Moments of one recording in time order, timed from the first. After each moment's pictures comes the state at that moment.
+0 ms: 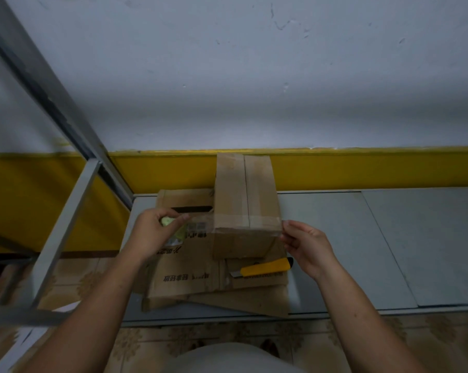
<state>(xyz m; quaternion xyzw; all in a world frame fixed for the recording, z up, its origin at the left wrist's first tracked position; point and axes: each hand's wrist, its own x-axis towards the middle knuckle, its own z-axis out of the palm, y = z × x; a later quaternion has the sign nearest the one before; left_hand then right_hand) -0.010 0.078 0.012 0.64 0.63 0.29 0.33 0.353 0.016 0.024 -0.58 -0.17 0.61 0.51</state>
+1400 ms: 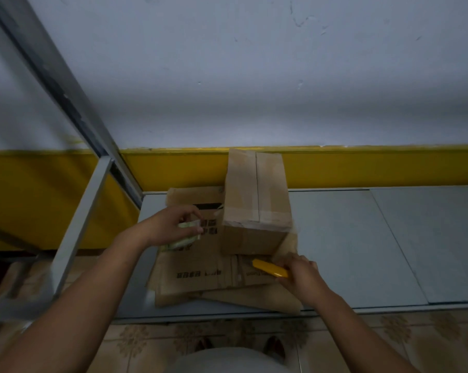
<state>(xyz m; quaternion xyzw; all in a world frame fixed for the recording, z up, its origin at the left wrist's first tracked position) -0.027 0.108 0.029 0.78 0.50 0.05 0.37 0.344 -0.029 -0.071 -0.67 -0.70 0.26 0.02</state>
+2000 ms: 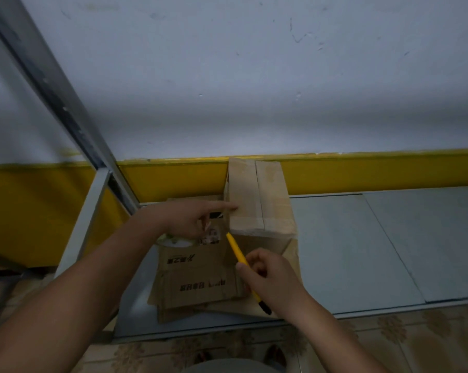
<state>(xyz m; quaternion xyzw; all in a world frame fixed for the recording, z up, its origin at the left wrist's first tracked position) 0.011 0.136 0.097 0.86 0.38 -0.11 0.32 0.227 -0.042 0.076 -0.64 -0.56 0.46 0.27</state>
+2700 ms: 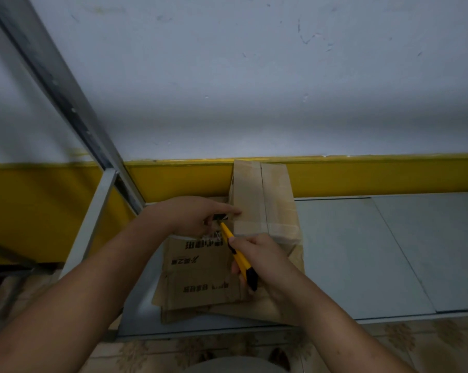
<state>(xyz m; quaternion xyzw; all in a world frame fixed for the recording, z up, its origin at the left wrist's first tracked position) 0.022 0.137 0.109 0.88 0.40 -0.14 0.23 0.204 0.001 0.117 -0.60 -0.40 0.63 0.27</state>
